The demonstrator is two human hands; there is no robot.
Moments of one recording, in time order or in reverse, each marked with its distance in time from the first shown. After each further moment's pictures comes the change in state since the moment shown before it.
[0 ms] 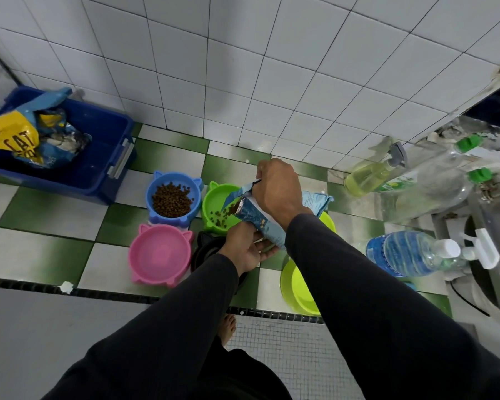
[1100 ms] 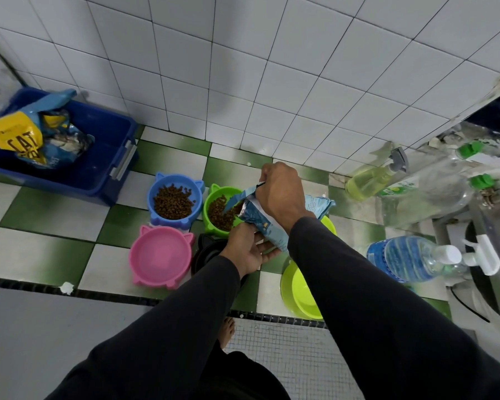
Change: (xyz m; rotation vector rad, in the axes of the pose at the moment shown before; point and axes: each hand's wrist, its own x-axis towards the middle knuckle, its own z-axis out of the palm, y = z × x) left_hand -0.005 0.004 0.003 -0.028 -0.035 -0.014; right_hand -0.001 0.000 -0.006 -0.005 -0.015 0.036
